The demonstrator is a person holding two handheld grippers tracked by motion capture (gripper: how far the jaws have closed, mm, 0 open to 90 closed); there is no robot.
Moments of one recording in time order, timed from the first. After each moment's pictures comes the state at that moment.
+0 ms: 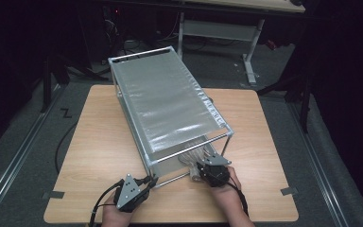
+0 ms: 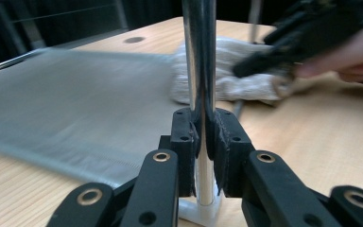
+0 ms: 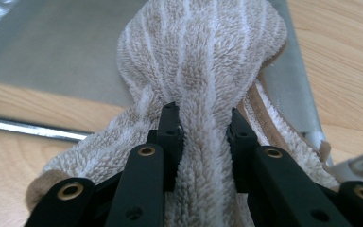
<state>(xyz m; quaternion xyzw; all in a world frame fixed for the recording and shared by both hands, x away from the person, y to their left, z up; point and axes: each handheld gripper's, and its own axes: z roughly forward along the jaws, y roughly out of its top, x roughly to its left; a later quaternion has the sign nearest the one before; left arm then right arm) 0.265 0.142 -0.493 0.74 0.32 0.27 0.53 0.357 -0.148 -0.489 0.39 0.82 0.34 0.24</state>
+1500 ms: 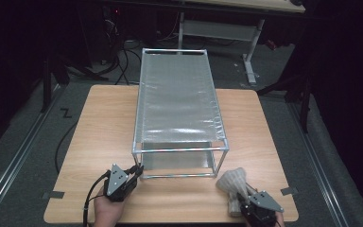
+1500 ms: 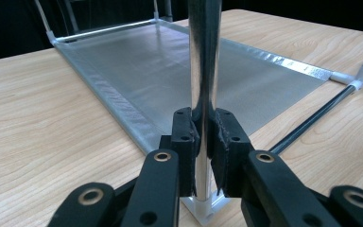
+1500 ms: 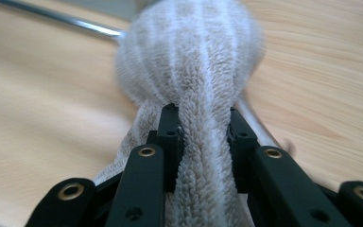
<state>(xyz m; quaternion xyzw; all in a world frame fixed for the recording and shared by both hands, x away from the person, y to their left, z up) 0.283 0.171 -0.490 0.72 0.39 0.30 0.50 0.246 -0.262 -0.477 0.49 0.76 0.32 0.29</state>
